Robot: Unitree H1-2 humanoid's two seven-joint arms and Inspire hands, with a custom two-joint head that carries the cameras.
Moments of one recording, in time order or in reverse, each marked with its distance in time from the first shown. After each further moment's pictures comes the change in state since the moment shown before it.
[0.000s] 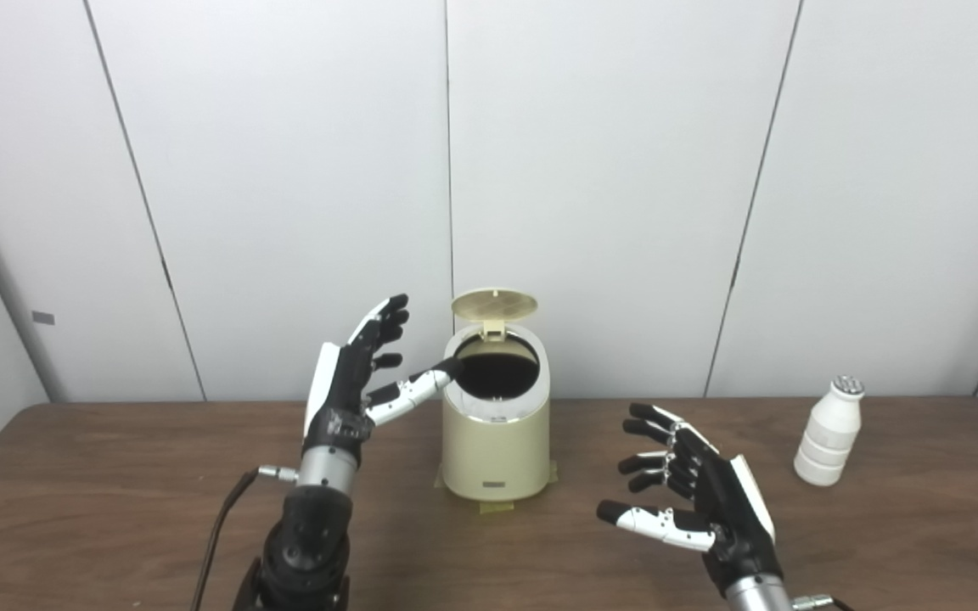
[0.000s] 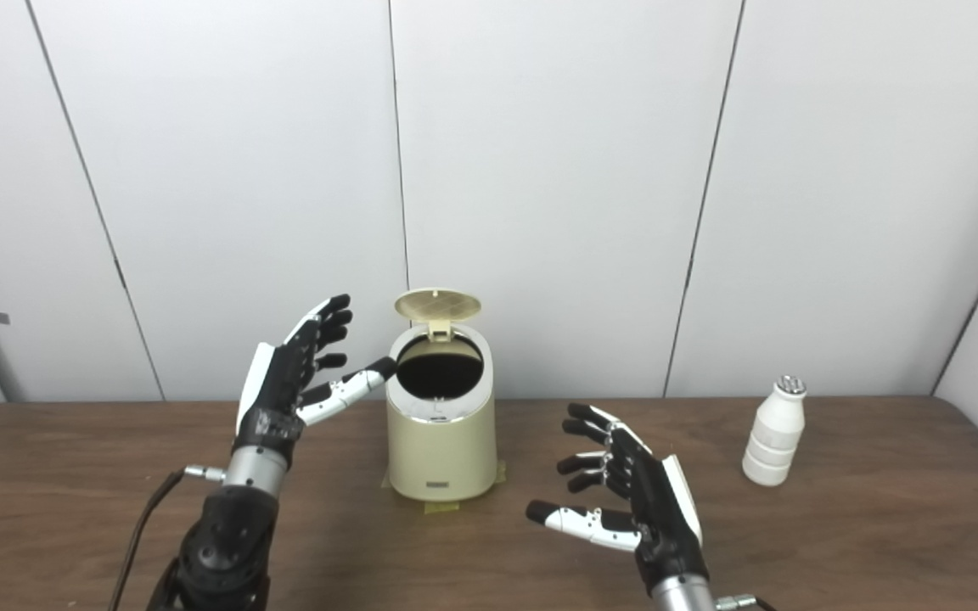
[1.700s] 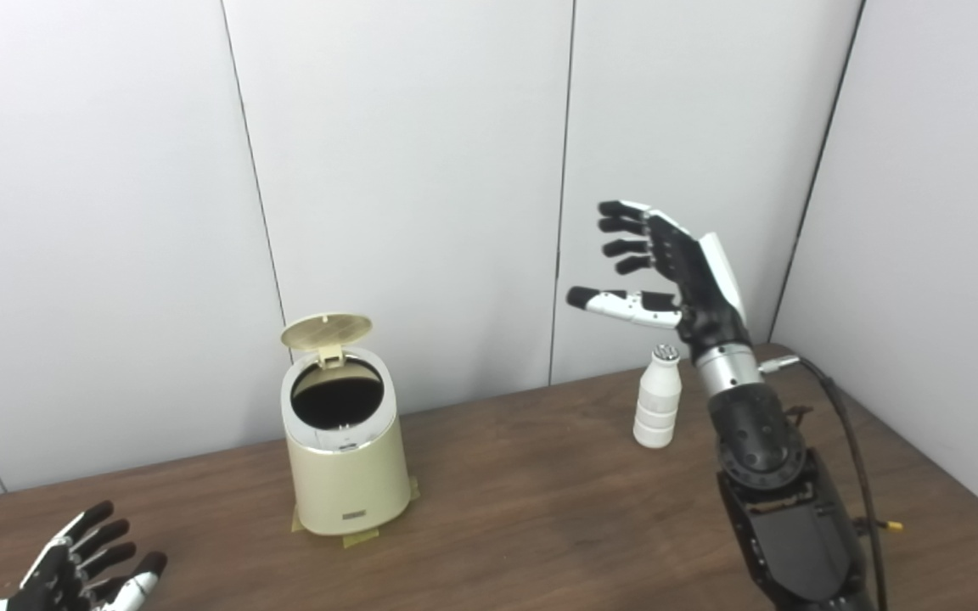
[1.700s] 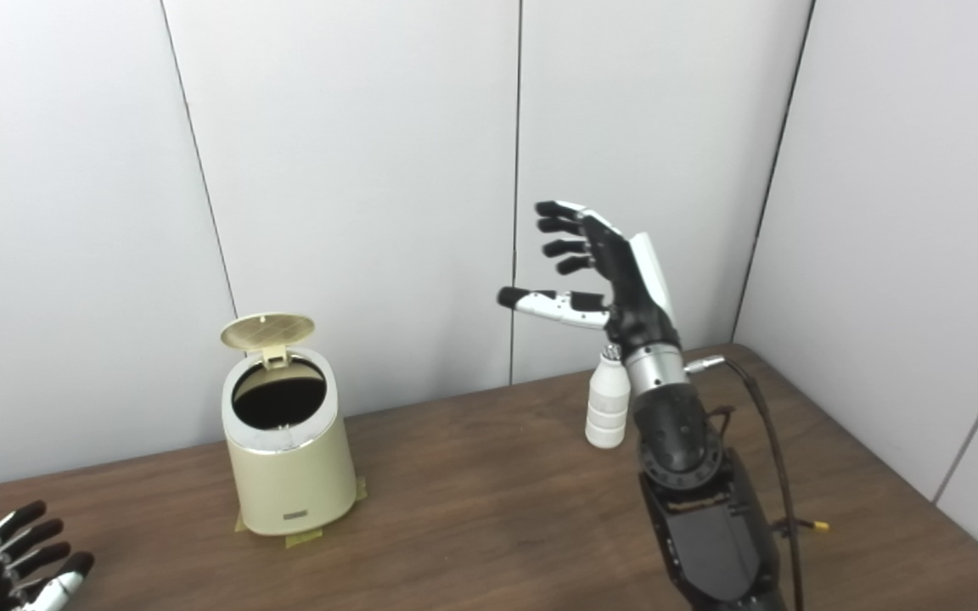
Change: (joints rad) left arm 0.284 0.110 0.123 -0.091 -0.178 -0.039 -0.049; right arm -0.291 -0.293 -0.230 -0.060 -0.165 0.196 -0.097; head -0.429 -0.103
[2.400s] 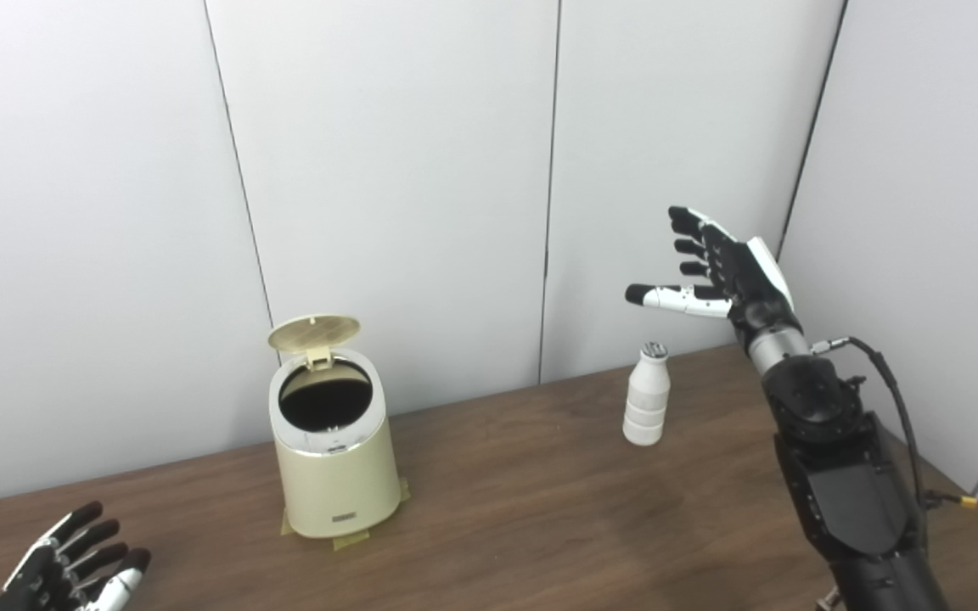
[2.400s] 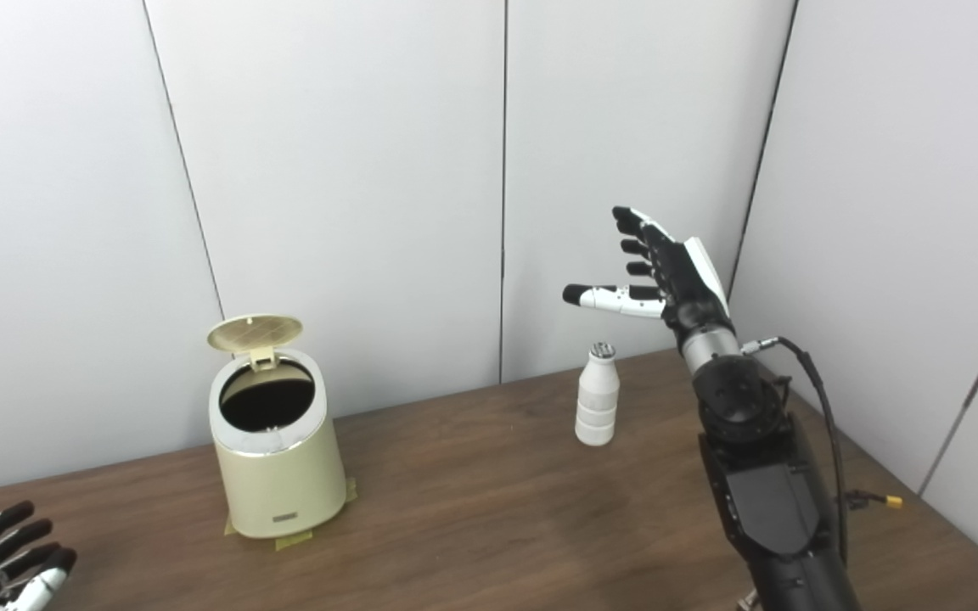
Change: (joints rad) left arm -0.003 -0.006 -0.001 -0.043 -0.038 0.053 -0.001; right arm 0.005 -0.137 -0.030 0.104 0.153 0.181 0.167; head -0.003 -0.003
